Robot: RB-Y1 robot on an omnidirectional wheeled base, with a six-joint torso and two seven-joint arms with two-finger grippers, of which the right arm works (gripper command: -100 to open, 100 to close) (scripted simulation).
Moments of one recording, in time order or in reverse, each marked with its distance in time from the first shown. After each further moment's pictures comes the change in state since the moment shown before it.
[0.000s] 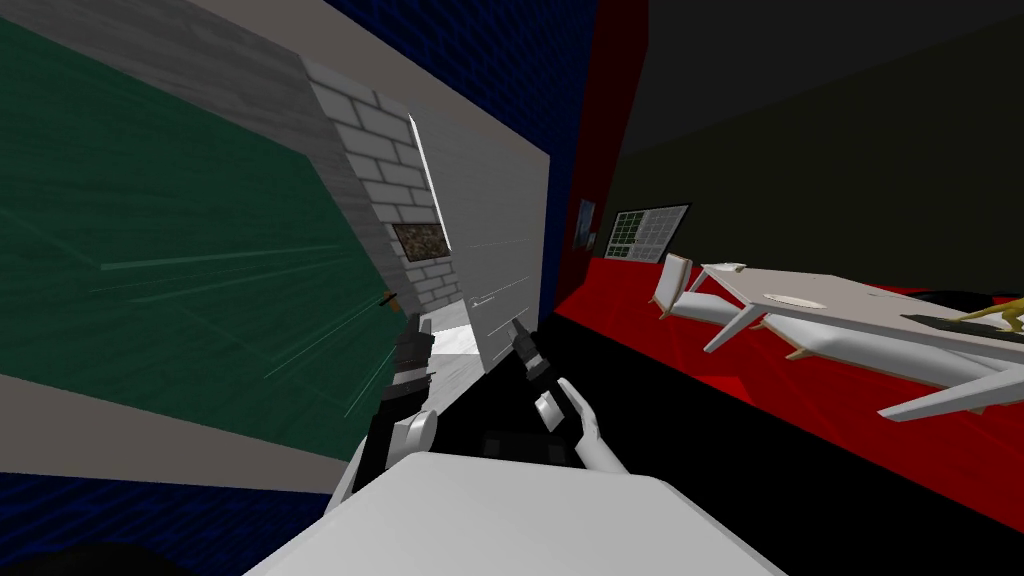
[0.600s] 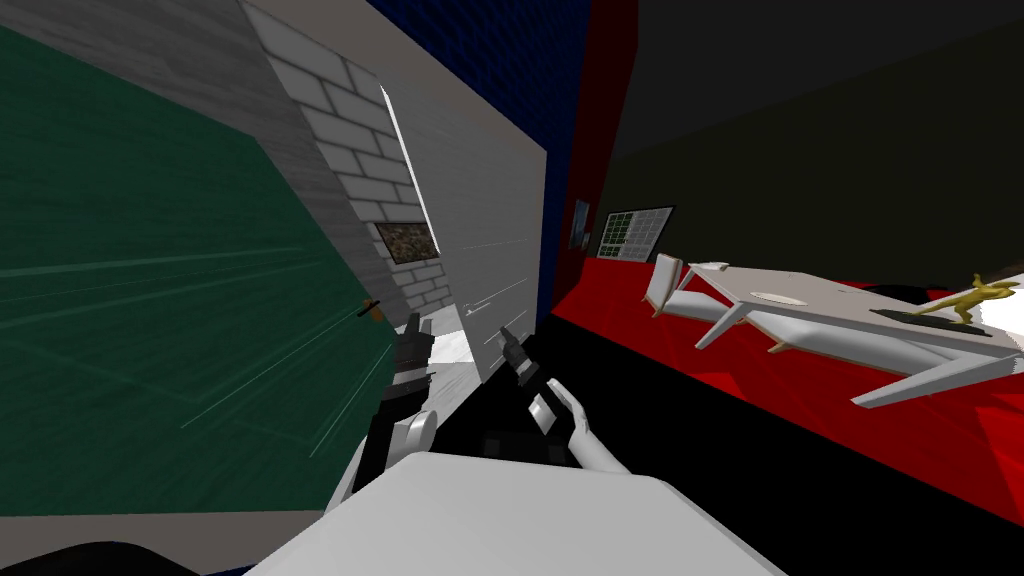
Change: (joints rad) arm -0.081 -0.005 0.105 0.122 -0.011 0.026 -0.037
